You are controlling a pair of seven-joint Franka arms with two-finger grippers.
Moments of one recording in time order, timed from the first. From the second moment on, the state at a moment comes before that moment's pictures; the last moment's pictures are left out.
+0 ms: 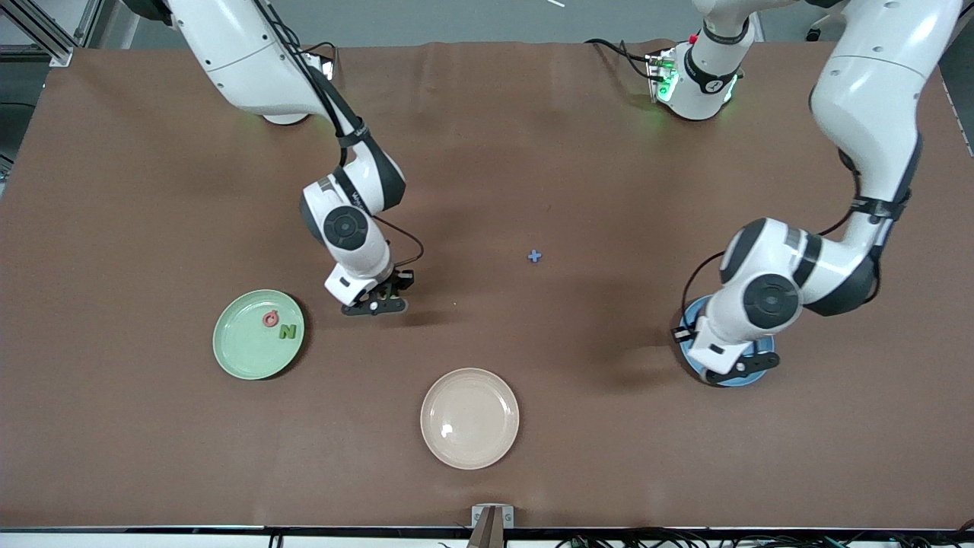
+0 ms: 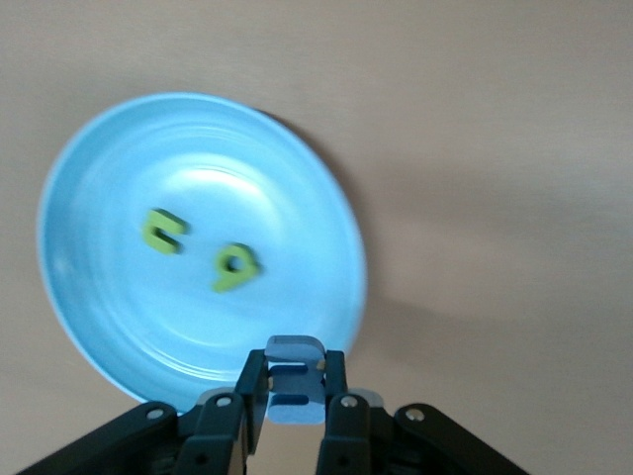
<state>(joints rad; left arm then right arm) 0.26 0.66 -0.54 -1.64 0.45 2.04 -0.67 0.45 0.56 0.03 -1.93 -0.05 2.43 0.44</state>
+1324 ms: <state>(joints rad) 0.43 0.71 -0.57 -1.77 0.55 2.19 -0.51 -0.02 0.54 0.02 -1.83 -0.05 2.23 -0.27</state>
